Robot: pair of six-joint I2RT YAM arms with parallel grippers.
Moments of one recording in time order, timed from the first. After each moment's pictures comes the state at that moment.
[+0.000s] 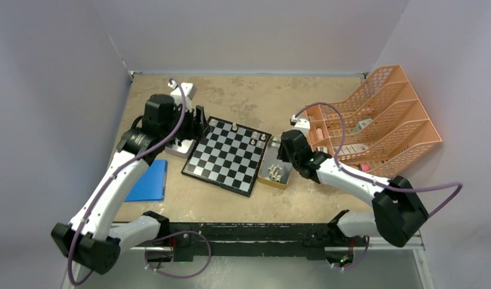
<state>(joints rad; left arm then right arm) -0.37 1.14 1.22 -0.64 0.13 -0.24 0.70 1.28 0.70 -0.13 0.39 0.62</state>
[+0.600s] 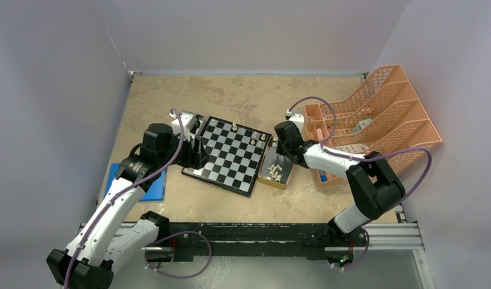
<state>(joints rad) -0.37 0.85 0.85 -0.63 0.28 -0.22 0.59 1.56 0.82 -0.11 0.40 0.59</state>
